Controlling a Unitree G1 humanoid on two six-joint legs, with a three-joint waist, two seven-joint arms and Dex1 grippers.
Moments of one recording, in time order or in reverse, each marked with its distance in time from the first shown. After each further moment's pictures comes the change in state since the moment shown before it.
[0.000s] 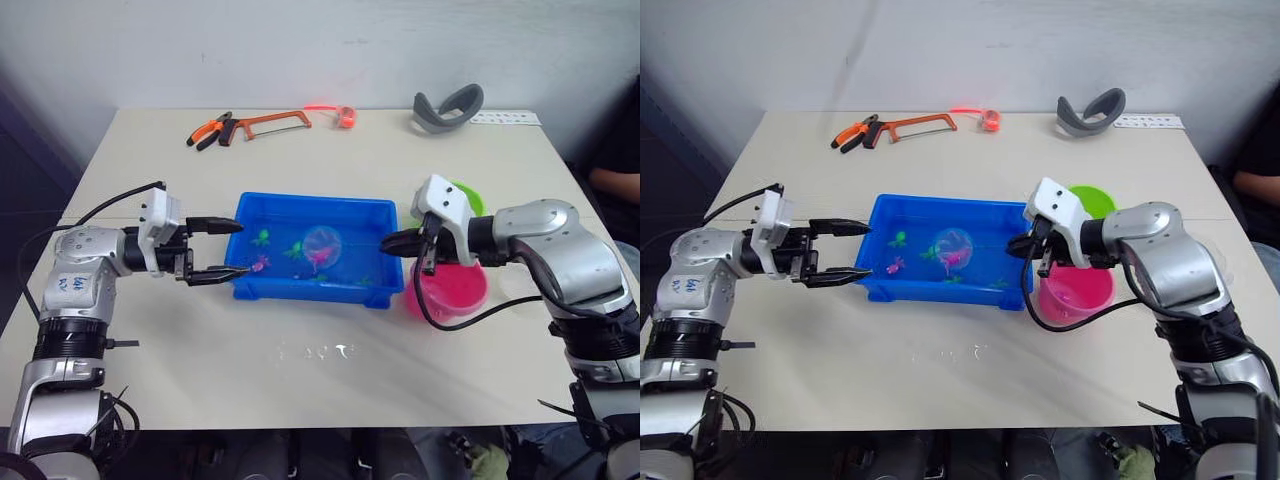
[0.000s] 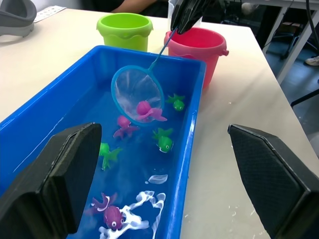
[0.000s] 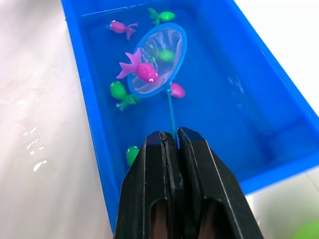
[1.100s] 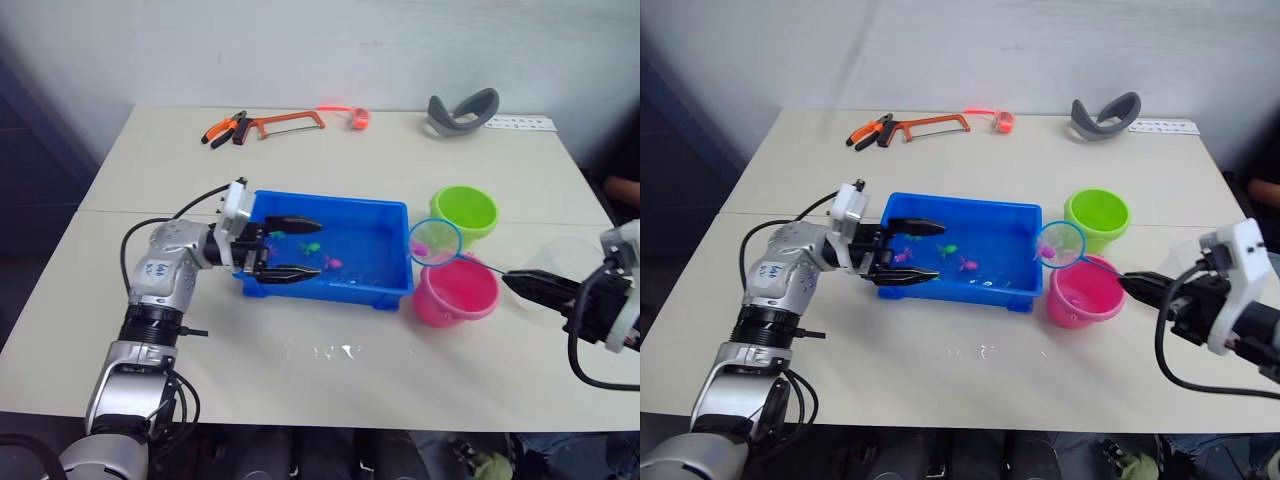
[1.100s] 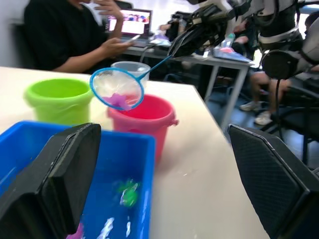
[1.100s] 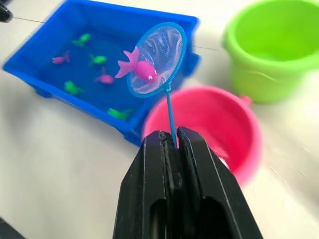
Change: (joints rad) left arm -0.096 -0.298 -0.130 -0.105 -0.055 0.156 0.011; right arm 0.613 0.022 -1.071 -0.633 0.432 0.743 -0.276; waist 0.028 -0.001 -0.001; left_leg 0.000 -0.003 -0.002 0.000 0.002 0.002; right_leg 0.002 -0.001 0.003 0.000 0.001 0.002
